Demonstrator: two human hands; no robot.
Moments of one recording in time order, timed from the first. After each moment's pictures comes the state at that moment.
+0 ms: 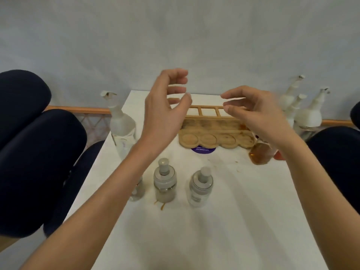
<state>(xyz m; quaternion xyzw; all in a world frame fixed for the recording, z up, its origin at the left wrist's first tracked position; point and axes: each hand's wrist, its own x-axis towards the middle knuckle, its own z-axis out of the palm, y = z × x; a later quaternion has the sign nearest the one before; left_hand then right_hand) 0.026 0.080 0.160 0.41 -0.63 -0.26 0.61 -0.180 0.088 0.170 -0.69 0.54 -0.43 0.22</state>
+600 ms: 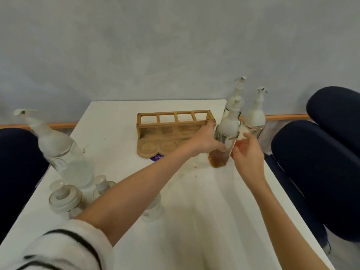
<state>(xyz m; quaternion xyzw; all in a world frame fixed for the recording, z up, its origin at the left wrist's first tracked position) -0.204 0.019 0.086 0.45 -0.75 -0.45 0.17 -0.323 0.105 0.052 -0.45 0.74 -0.48 0.15</state>
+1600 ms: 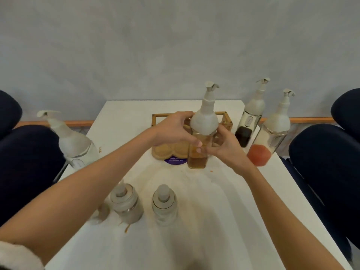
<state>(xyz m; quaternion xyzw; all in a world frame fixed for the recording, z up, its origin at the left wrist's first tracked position) -0.082 -0.011 0.122 0.42 -0.78 -0.42 0.20 -0.264 0.044 0.064 -0.61 0.57 -0.43 0.36</state>
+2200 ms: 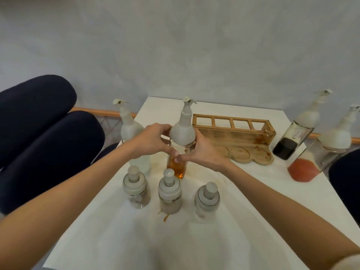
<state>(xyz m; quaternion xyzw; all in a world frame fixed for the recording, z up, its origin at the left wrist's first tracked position) 0.088 0.018 0.100 0.55 -0.71 -0.38 0.22 -0.100 0.014 0.056 -0.72 0.51 -0.28 0.38</state>
